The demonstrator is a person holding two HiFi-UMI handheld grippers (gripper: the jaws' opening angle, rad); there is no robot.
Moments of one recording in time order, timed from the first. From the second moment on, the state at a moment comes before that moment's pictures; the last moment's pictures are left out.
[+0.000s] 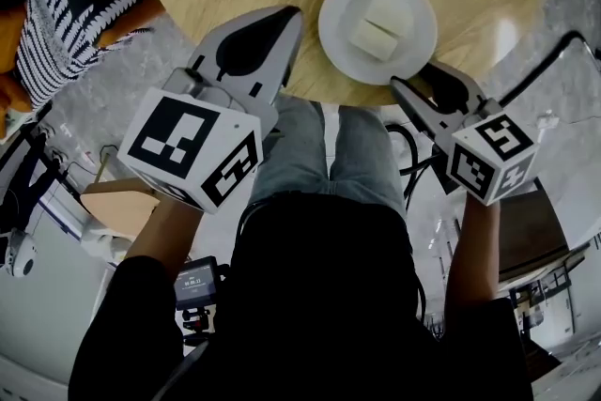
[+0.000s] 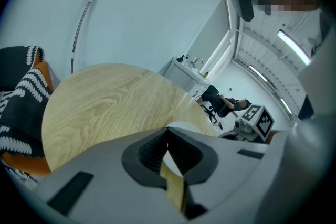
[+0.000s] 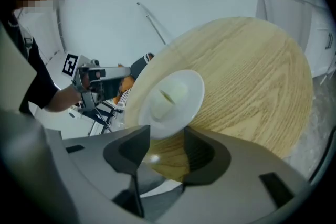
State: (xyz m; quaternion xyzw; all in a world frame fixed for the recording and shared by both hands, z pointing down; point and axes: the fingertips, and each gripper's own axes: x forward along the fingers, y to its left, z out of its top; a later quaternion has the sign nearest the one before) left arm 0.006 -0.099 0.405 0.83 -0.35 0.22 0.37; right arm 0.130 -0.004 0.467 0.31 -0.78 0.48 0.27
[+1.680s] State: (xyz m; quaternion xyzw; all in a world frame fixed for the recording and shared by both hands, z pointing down) left arm 0.010 -0.147 0.226 0.89 -0.40 0.09 0.21; right arm 0.139 -0.103 0.328 0.42 -0.83 0.31 0.19
